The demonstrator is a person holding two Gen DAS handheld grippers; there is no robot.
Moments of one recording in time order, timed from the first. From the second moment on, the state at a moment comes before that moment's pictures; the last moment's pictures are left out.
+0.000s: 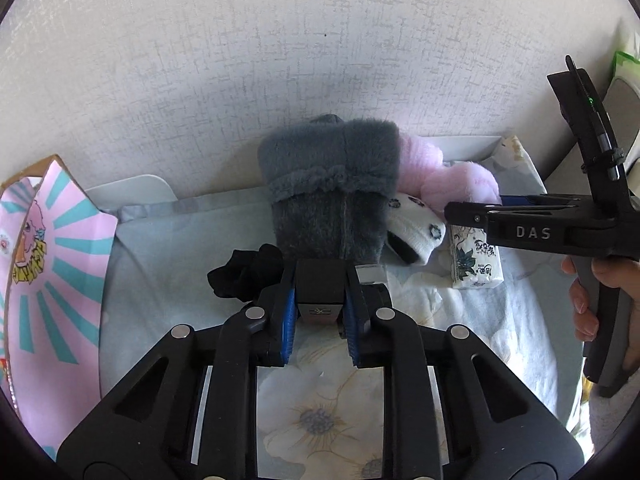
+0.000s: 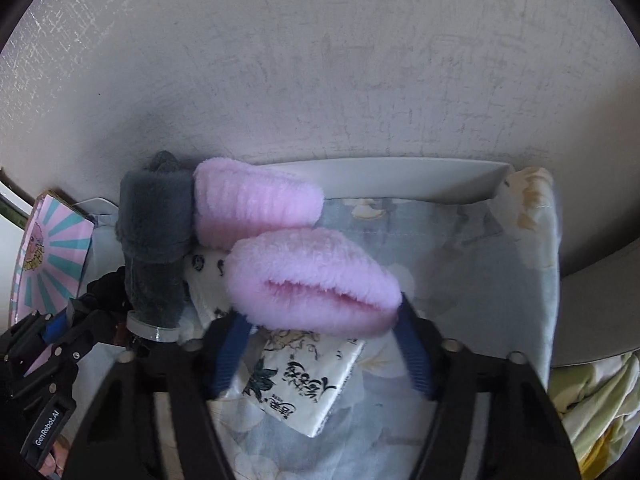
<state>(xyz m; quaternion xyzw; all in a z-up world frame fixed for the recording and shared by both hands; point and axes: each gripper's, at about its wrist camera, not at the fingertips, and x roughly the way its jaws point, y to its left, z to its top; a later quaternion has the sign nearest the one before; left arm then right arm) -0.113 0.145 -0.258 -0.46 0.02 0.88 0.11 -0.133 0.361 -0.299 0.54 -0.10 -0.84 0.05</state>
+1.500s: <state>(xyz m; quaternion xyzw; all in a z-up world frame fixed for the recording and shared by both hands) -0.065 0.000 -0.076 -0.41 -0.06 0.90 0.09 -0.116 0.271 -0.141 0.48 -0.04 -0.87 0.12</state>
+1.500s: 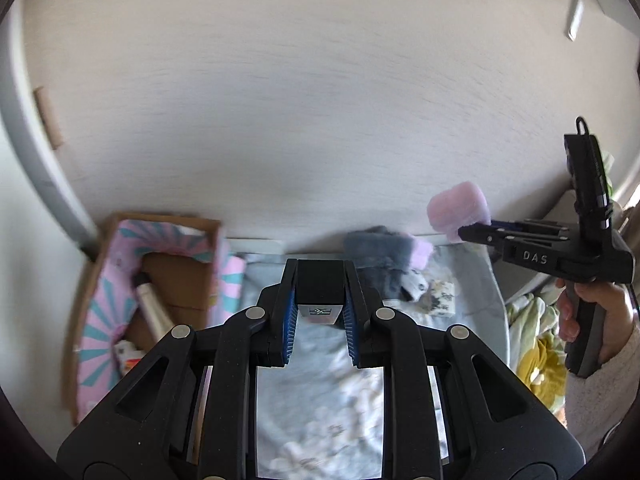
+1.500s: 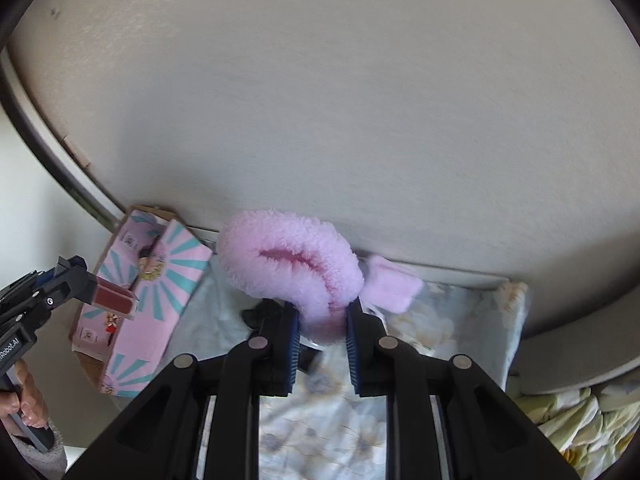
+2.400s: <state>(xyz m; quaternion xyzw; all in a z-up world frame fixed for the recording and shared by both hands) -0.014 -0.158 -0.157 -0.47 -0.11 0.87 -0.05 -0.153 -0.013 -0.170 0.51 0.12 -0.79 0.32</state>
